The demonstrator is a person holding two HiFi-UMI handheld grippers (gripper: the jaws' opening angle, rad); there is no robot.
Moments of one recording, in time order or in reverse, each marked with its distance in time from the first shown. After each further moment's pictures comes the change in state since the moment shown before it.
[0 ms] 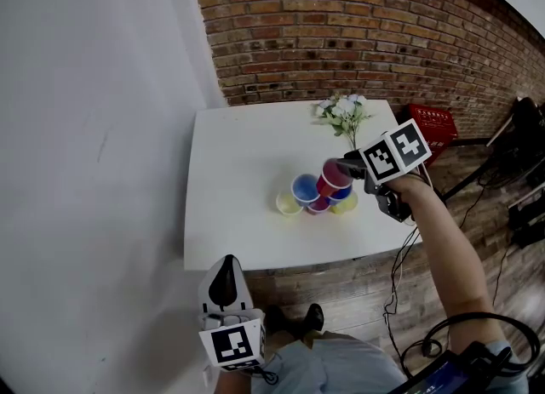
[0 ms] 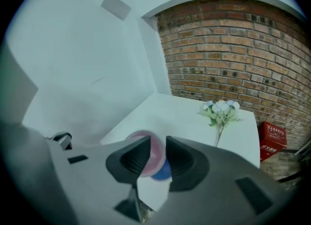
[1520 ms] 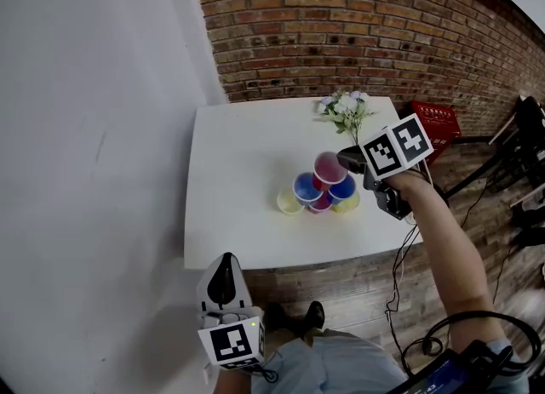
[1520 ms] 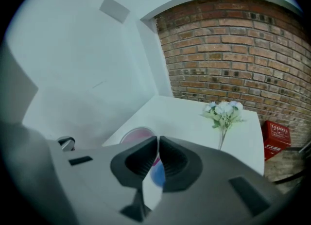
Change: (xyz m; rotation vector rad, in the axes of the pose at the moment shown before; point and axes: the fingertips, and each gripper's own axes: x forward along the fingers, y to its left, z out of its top) left arm 0.005 0.004 -0.003 -0.001 0.006 0.016; right arm 0.004 0.005 0.010 0.020 -0.021 0.027
